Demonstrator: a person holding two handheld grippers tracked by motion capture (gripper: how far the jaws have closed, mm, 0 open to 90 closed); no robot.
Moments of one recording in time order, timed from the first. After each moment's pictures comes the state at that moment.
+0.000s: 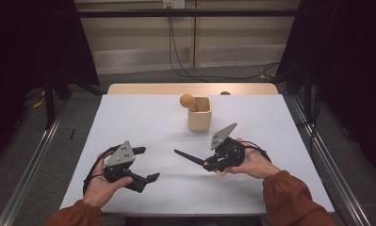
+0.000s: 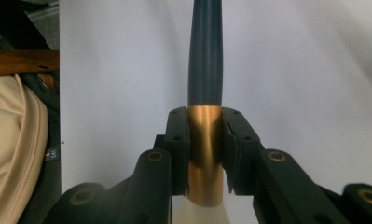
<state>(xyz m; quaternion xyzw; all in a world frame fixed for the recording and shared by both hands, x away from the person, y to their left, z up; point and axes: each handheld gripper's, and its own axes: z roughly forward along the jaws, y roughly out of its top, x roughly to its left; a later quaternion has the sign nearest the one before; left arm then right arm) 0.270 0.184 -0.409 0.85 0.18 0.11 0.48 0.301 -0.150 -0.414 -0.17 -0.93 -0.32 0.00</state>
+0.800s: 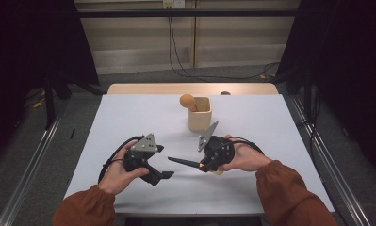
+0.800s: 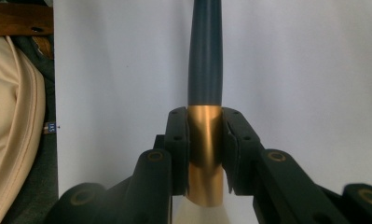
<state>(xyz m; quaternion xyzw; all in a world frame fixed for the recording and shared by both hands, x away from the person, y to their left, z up) 0.298 0.138 -0.405 0.90 0.14 0.04 0.41 0.311 -0.120 -0.409 -0.12 -0.96 -0.23 0.02</state>
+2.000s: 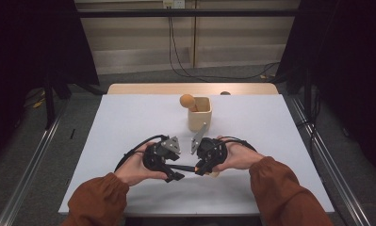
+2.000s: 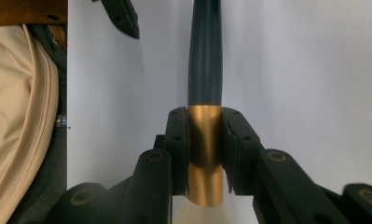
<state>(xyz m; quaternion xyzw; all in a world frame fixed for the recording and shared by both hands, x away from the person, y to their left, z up) 0.313 0.089 -0.415 0.95 0.09 -0.03 0.30 0.316 -0.102 -0.414 -0.10 -0.97 -0.21 0.05</state>
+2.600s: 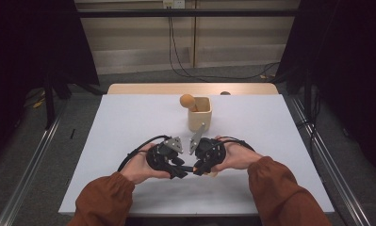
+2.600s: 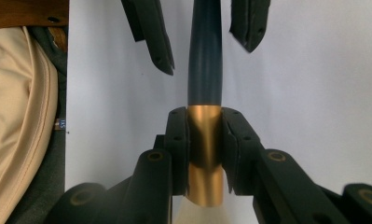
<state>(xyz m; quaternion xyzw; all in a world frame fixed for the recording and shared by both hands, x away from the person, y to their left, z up) 0.318 0.083 -0.427 0.94 0.09 -0.05 0.32 0.316 -0.098 -0.415 -0.09 -0.97 -0.22 0.05</state>
